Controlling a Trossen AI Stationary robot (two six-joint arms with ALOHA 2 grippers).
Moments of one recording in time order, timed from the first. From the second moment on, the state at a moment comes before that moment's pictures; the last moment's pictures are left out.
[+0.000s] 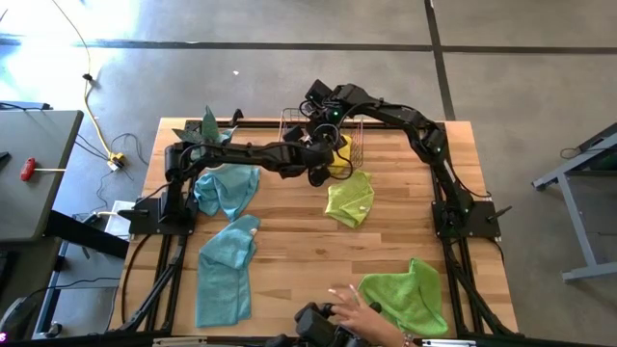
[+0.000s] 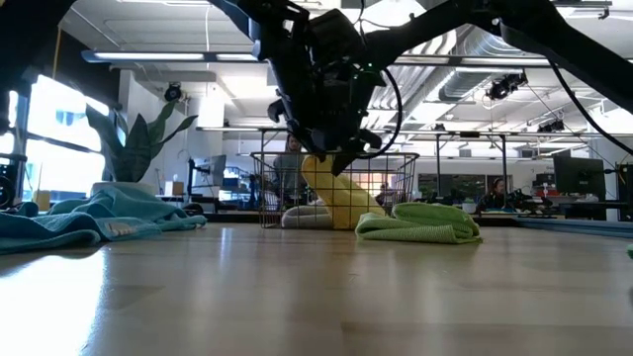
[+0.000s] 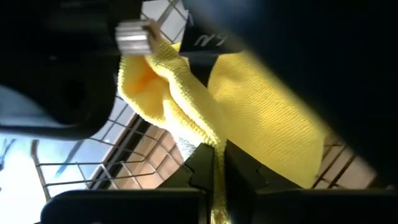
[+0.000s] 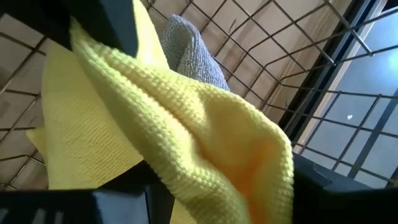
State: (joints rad) left arm 0.32 1.99 1.52 -0.55 -0.66 -0.13; right arm -0.57 2.24 2.08 -1.01 -0.16 -1.18
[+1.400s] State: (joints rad) left arm 0.34 1.97 1.53 -0.74 -0.95 0.07; right arm -0.64 2.01 2.08 -1.26 -0.24 -0.71
